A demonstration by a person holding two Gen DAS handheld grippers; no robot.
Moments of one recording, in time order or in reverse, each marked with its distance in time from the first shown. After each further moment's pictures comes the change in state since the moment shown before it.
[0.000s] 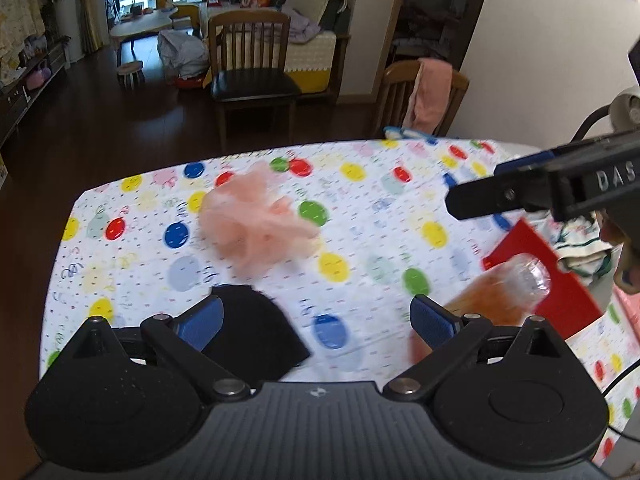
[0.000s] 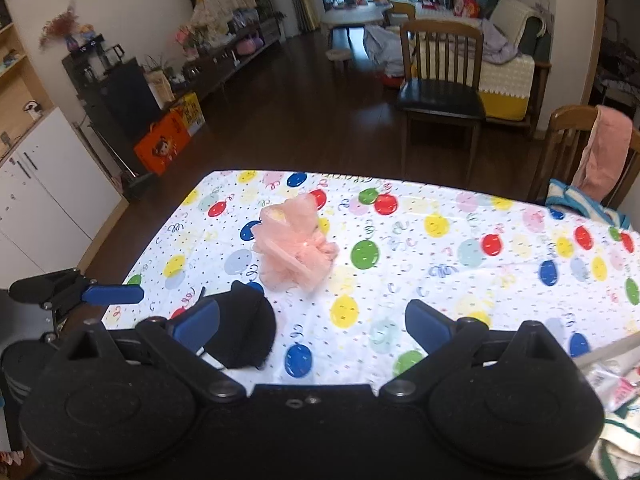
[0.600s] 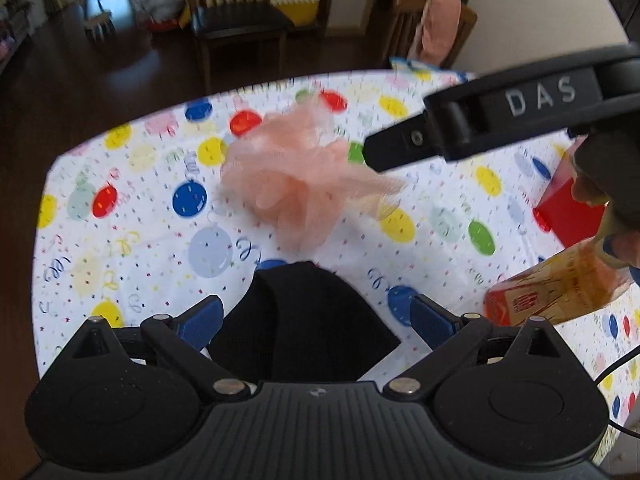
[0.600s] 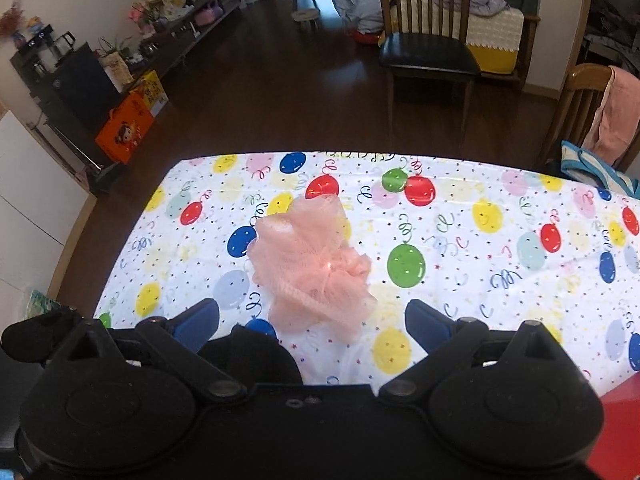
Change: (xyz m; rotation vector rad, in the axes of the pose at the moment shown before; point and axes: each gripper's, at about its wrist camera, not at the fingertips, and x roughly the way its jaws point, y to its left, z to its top) left arm 0.091 0.078 0.020 0.057 0.239 -0.076; right arm 0.138 0.045 0.053 0.106 0.125 -0.075
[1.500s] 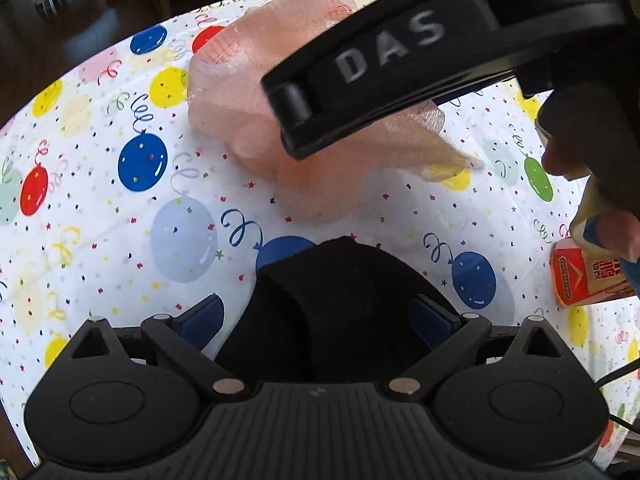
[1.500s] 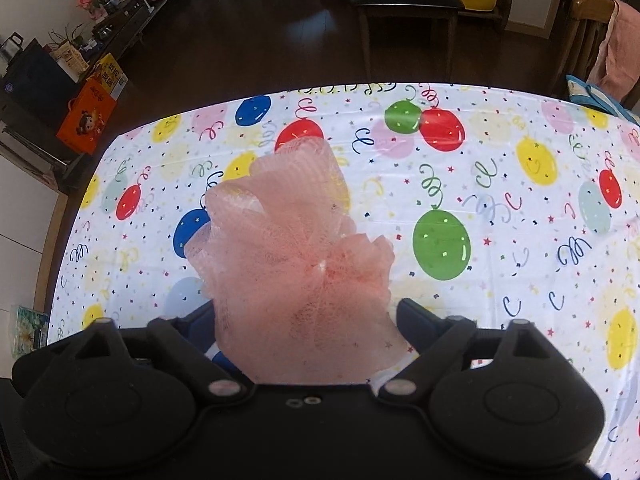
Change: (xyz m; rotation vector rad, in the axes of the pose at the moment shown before) left arm 0.099 0.023 0.011 0.106 0.176 -0.032; right arm 0.127 -0.007 0.010 0.126 0.142 -0.046
